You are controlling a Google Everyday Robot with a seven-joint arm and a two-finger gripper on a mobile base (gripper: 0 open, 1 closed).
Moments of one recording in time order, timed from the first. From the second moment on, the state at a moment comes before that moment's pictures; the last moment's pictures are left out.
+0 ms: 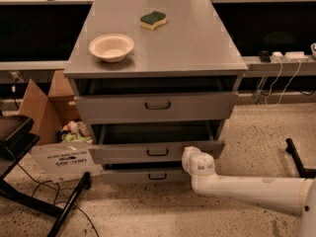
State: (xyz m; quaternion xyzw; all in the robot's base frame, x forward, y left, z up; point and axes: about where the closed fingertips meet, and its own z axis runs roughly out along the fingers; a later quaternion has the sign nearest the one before) arm 0.651 -0.134 0.410 -0.59 0.69 -0.24 0.34
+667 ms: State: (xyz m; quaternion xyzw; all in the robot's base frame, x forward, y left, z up) arm 0.671 -0.133 0.407 -0.59 0.69 -0.24 0.34
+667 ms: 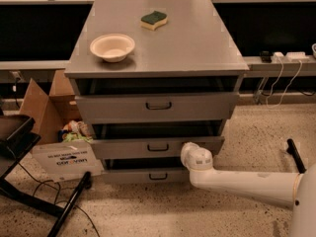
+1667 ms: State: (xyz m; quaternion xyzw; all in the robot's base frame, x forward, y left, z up) arm 0.671 -0.133 0.407 -0.59 0.69 -0.24 0.34
